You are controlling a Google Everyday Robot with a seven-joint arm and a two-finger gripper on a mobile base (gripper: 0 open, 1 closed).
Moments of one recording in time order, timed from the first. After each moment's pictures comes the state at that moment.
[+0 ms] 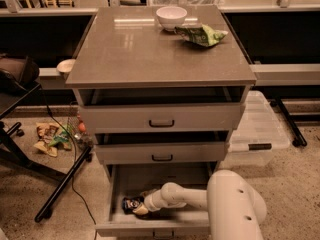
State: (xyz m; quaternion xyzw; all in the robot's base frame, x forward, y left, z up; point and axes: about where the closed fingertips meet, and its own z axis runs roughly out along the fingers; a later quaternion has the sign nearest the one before) arm 0.562 0.104 0.118 -0.54 0.75 0.26 0.29
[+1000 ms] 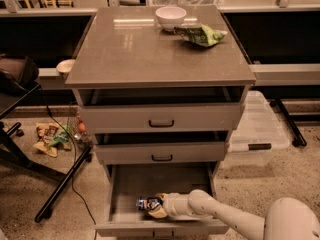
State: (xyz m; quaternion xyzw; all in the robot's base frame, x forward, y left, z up) arm 0.528 0.022 0.199 -0.51 0.73 0.28 0.36
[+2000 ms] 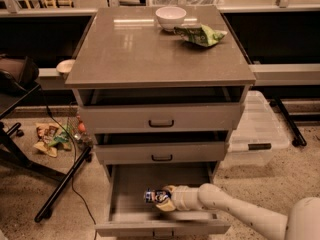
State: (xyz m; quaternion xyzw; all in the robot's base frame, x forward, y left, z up) arm 0.537 -0.017 0.256 -0.50 0.74 0.25 0.37
